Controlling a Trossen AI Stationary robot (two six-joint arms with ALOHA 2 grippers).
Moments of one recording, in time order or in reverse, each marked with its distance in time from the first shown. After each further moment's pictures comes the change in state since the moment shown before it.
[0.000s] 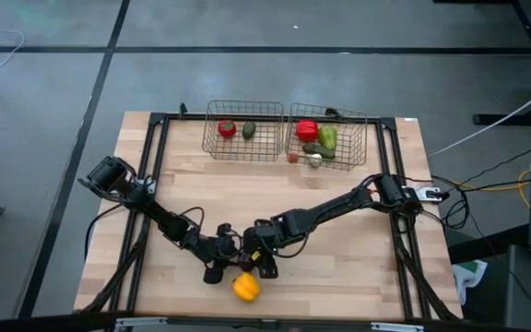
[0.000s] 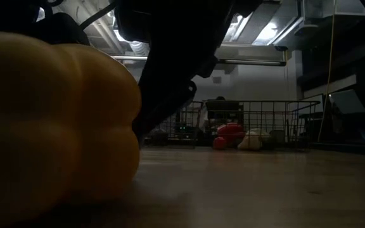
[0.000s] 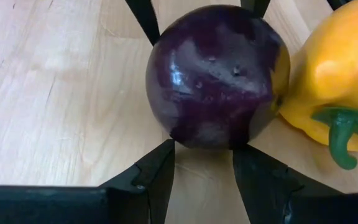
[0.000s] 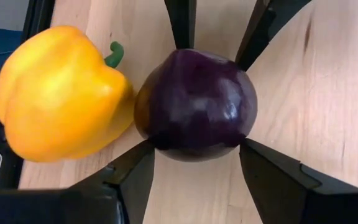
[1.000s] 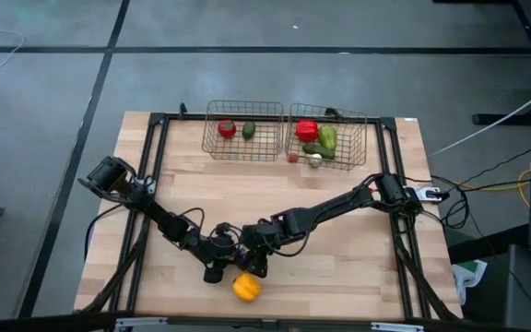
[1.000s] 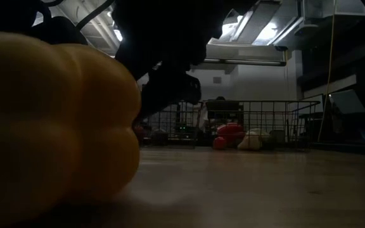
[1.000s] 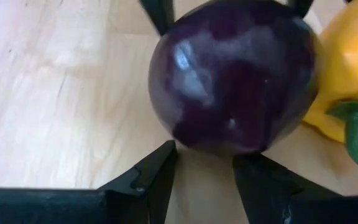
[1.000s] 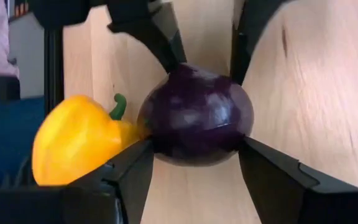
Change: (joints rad) left arm 0.000 0.000 0.000 -0.024 -0.036 0.002; right arm -0.002 -0.001 0.003 0.060 0.014 0.315
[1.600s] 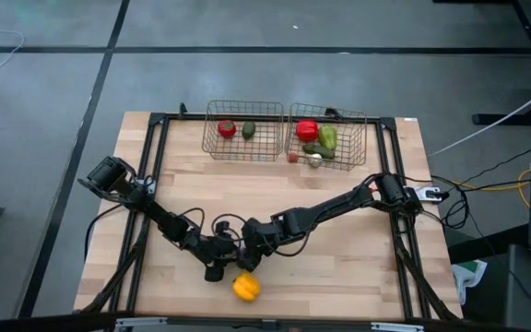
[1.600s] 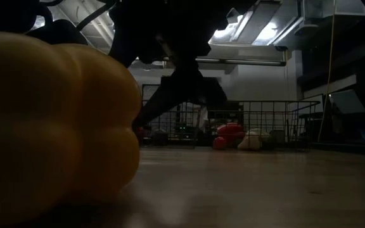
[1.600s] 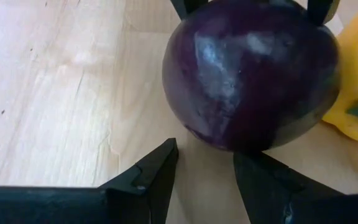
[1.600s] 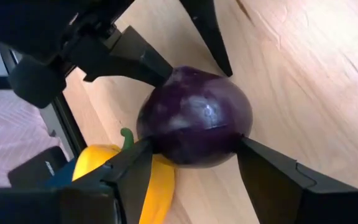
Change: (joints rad) left arm -0.003 -0.002 0.000 -0.021 -0.034 -0.002; right arm 0.000 0.001 0.000 -0.003 0.009 0.476
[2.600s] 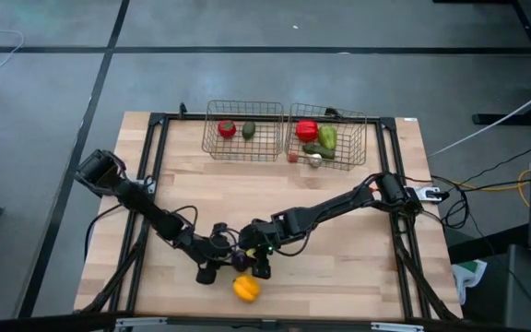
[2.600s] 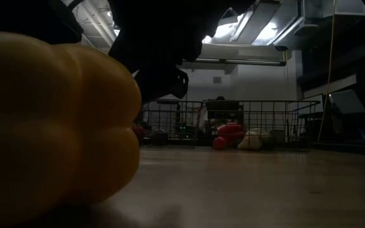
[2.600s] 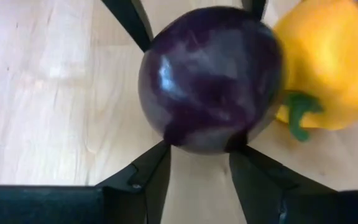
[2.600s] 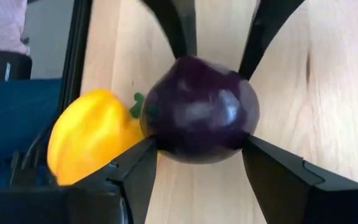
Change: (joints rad) left arm -0.020 -0.118 0.000 -0.091 0.053 0.056; right arm 0.000 -0.005 -0.003 0.050 -0.044 -0.663
